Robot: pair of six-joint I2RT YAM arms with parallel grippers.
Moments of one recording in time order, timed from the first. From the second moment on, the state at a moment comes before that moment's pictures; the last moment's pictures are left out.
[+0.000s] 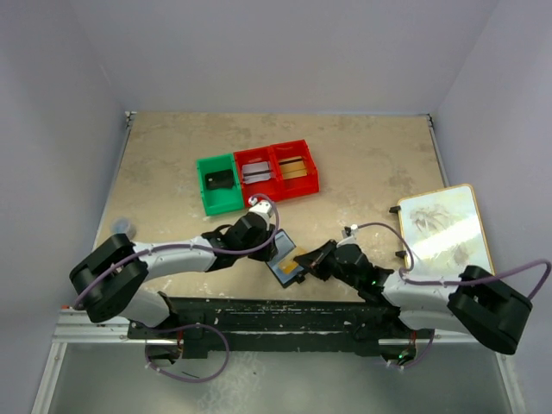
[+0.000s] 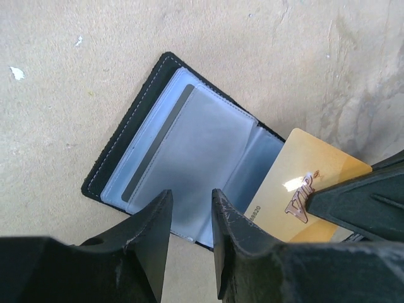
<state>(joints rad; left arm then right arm) -0.91 1.44 0.63 0.03 -0.09 -0.62 0.91 1.15 0.13 0.54 0.13 1.52</state>
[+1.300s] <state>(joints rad) -0.91 0.85 0.44 -0.20 -0.58 -0.80 0.84 0.79 0.22 0.29 0.37 0.65</state>
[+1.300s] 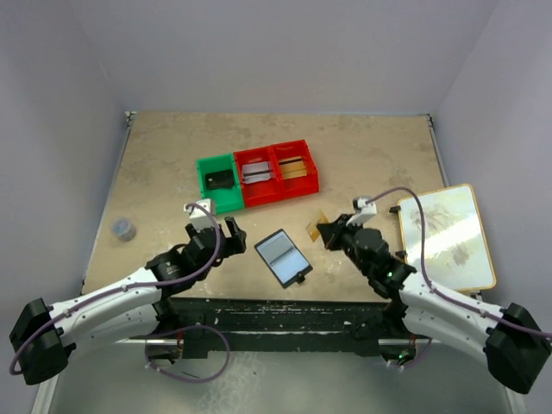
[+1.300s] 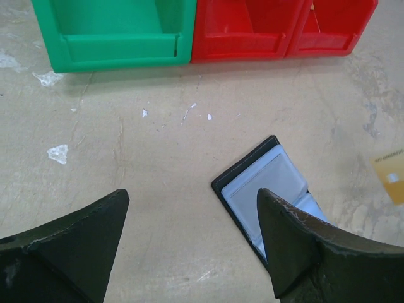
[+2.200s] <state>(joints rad) -0.91 0.60 0.46 -0.53 -0.84 -0.98 0.59 1.45 0.83 0.28 0.15 -0.07</state>
